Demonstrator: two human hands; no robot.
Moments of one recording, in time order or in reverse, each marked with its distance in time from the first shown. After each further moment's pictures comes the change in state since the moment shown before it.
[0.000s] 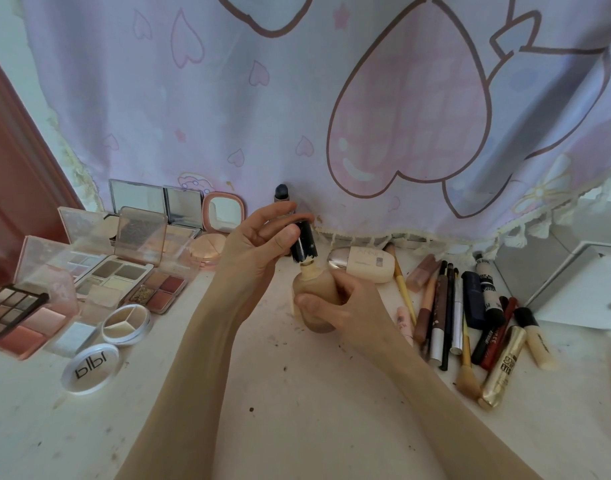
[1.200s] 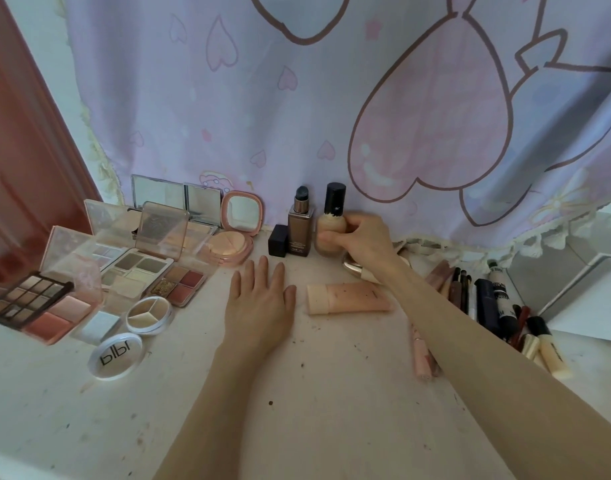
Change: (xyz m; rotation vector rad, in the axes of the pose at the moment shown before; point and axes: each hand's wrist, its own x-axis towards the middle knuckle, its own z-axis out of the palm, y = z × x) left_hand -0.031 -0.051 -0.033 1.683 0.002 -0.287; right_hand 0.097 0.005 -0.018 -0.239 0.160 0.082
